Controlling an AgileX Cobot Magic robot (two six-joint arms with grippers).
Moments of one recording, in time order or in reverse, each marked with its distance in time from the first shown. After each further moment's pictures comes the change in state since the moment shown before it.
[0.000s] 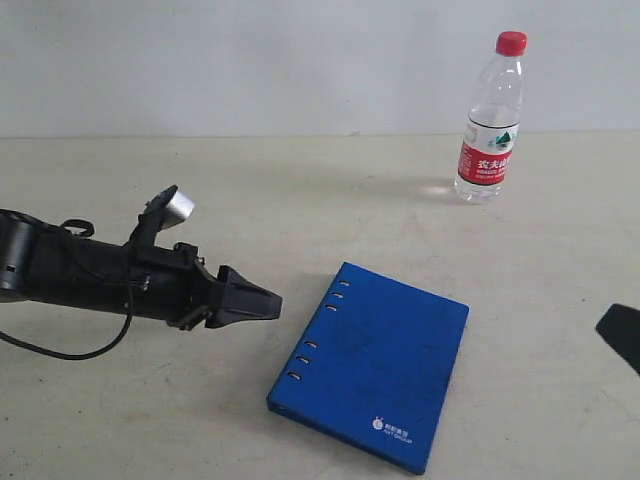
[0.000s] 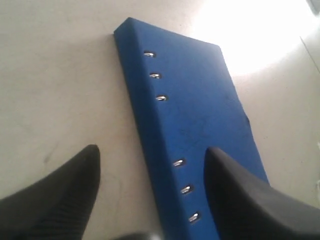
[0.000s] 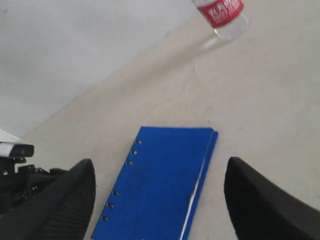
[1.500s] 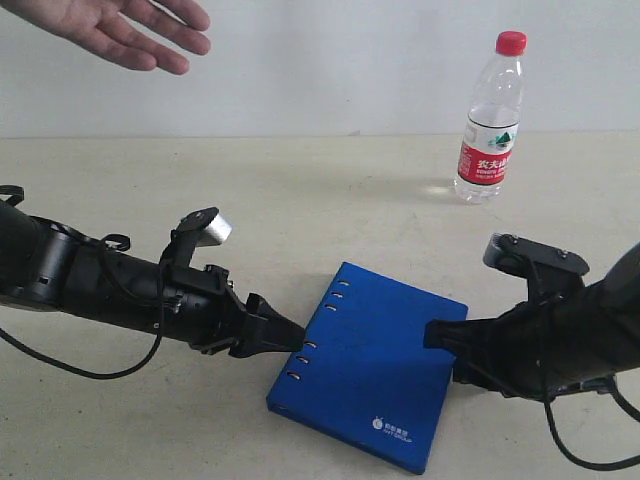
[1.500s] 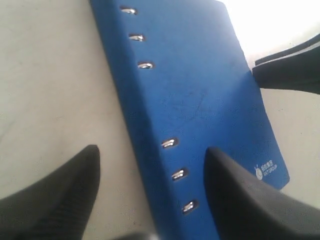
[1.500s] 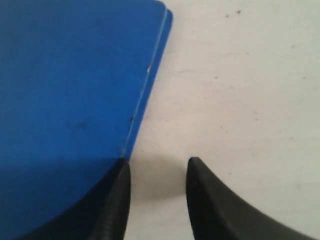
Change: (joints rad) left arm -0.114 0.000 0.000 0.012 -0.116 -0.023; right arm 0.000 1.258 -0.532 0.007 0.139 -0.214
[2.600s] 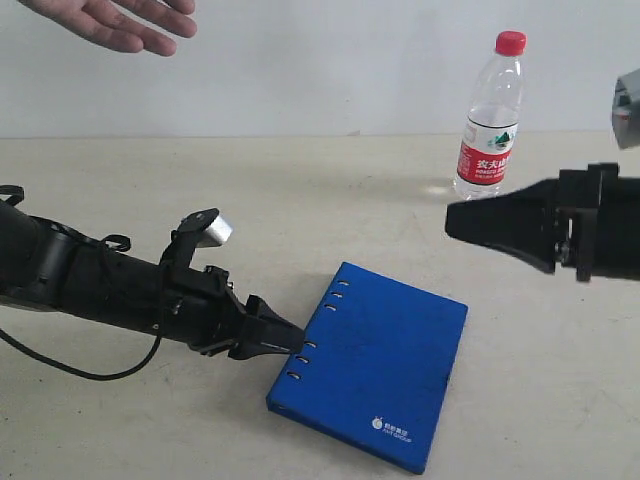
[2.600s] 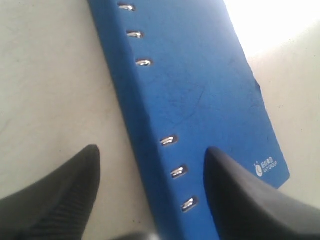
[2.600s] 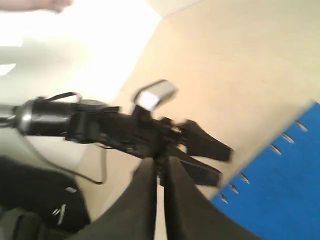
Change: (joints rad) left arm 0.000 0.000 0.000 0.010 0.000 -0.002; right arm -0.492 -0.213 0.021 0.627 1.059 -0.997
